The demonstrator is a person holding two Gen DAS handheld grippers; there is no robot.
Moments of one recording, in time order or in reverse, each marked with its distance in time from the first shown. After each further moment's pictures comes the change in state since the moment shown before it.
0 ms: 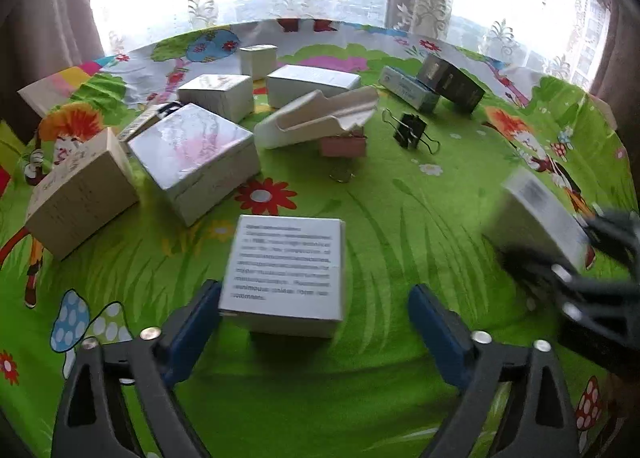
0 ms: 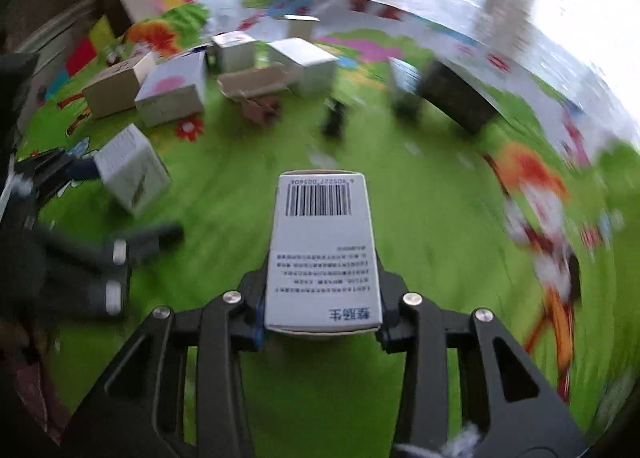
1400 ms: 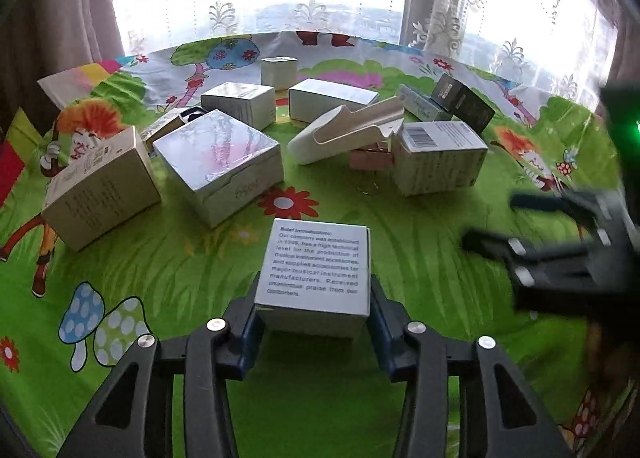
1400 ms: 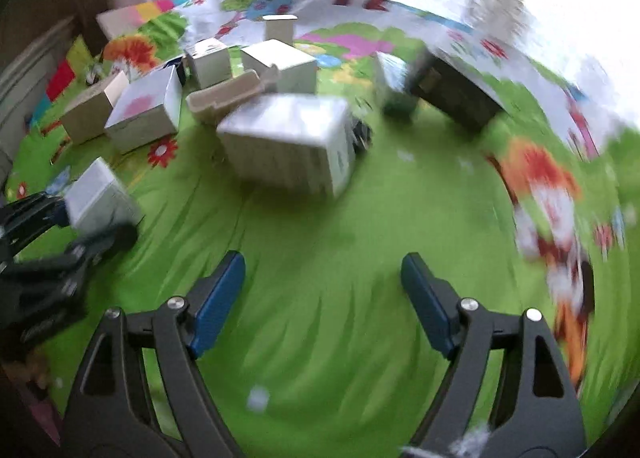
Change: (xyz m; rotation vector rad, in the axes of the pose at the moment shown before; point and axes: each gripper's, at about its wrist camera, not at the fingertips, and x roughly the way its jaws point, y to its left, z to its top) left arm -0.011 -0.005 0.000 -0.023 -0.034 0.026; right arm 0.042 -0.004 0.033 0.004 0.008 0.020
